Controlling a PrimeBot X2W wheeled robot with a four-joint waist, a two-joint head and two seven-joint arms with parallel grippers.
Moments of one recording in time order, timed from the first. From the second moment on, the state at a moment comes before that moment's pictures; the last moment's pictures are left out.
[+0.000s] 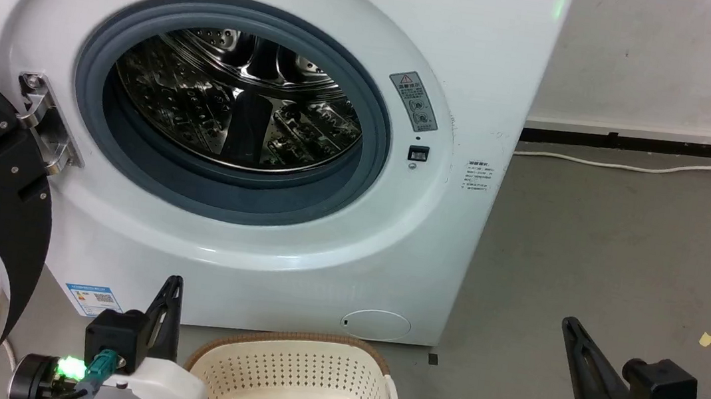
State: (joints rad) left arm 0.02 0.05 0.00 0.00 0.00 0.01 0.00; right arm 0.01 -0.05 0.00 0.00 0.01 0.13 0.00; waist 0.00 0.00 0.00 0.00
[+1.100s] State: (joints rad) left arm 0.02 0.05 -0.02 0.00 0.00 0.01 -0.01; right arm 0.01 -0.05 0.00 0.00 0.02 0.13 -0.02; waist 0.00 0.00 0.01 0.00
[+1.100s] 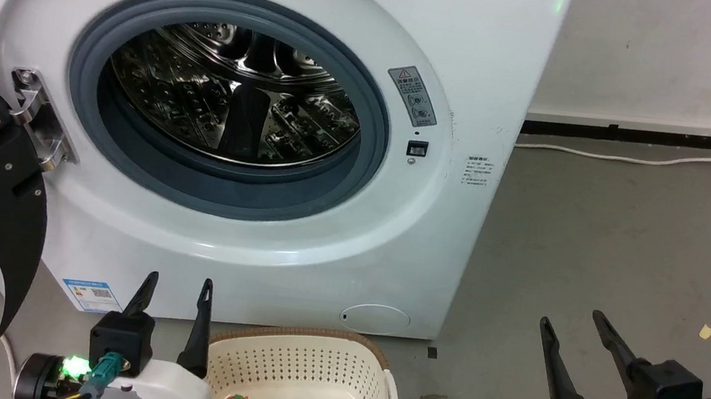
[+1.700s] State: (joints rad) left arm -0.03 0.06 -0.05 0.10 -0.01 0.00 -0.05; right arm -0.02 -0.05 0.01 -0.03 0.05 0.13 -0.05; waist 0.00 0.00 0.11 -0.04
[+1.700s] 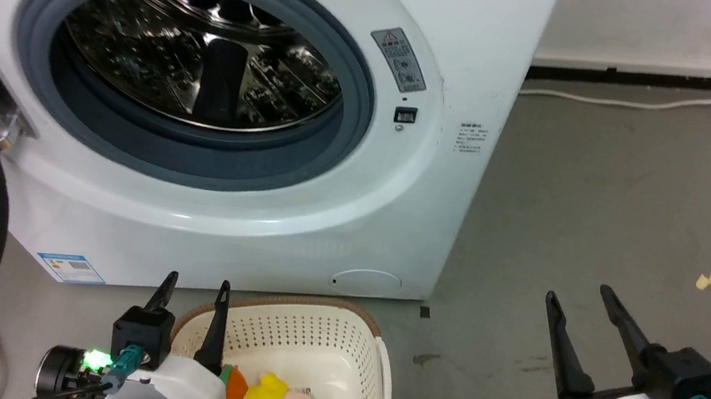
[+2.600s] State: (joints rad) left arm -0.25 0.13 -0.12 0.49 -0.02 -0.05 -0.04; right arm -0.09 -0.05 0.03 -0.09 0.14 0.13 -0.11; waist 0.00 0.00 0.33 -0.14
